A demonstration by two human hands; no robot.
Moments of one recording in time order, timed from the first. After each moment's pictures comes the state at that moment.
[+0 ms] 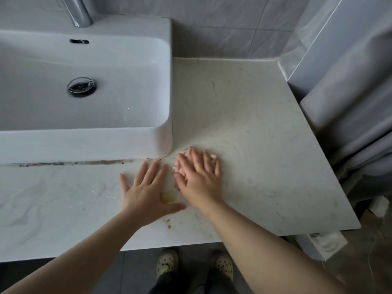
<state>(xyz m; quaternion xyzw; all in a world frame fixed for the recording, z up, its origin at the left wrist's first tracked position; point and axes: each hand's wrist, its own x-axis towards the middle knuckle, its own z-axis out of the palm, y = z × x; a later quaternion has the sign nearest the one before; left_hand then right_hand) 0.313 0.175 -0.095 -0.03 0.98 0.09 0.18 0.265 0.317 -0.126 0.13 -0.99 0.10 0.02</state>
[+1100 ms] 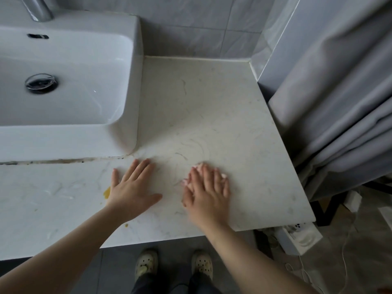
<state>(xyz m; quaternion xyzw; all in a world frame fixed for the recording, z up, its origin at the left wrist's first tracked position) 0.301 0.224 -0.099 0.01 0.98 0.13 0.13 0.302 0.419 -0.126 0.06 -1.00 0.07 0.00</state>
